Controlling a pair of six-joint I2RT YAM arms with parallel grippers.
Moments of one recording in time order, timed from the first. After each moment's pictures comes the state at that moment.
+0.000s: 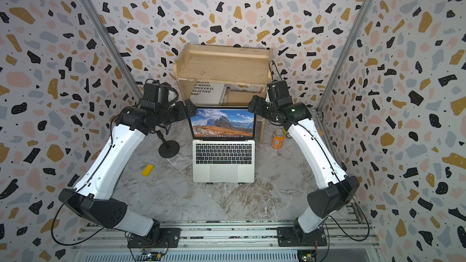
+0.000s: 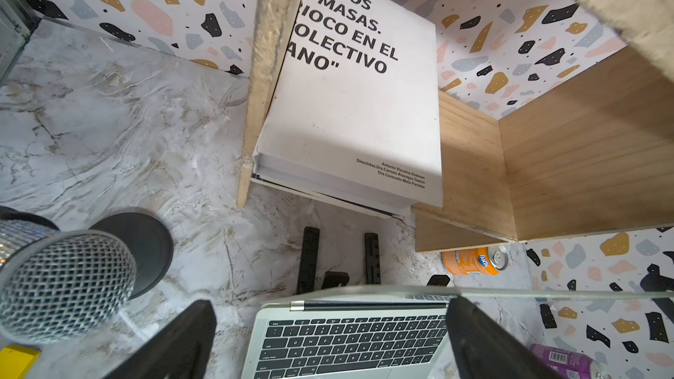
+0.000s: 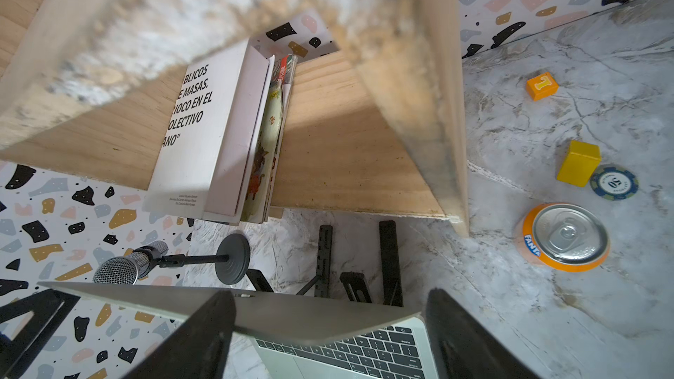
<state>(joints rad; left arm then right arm) -0.33 1.52 1.80 -0.94 0.01 -0.51 0.43 1.61 1.89 -0.88 -0.07 0.62</state>
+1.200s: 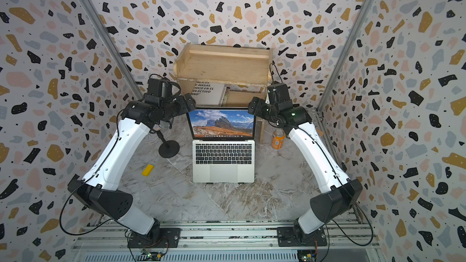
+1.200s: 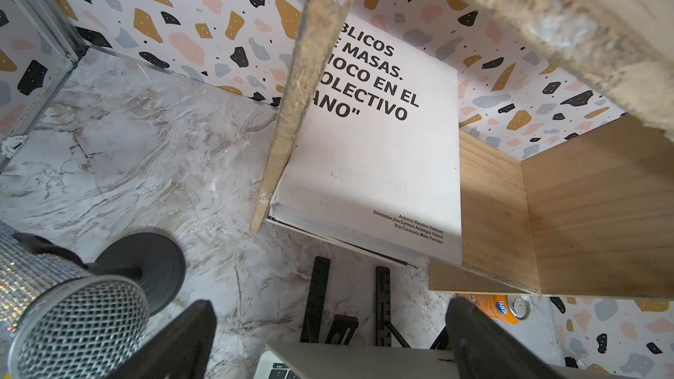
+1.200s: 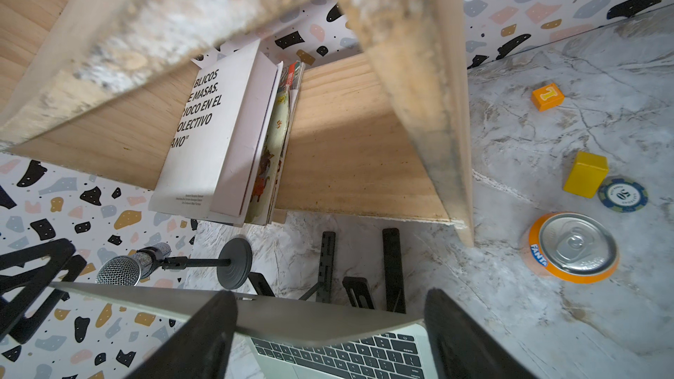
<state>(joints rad) -0.33 1.61 1.90 -0.93 -0.09 -0.53 0.44 1.56 1.79 -0.80 -0.07 0.62</state>
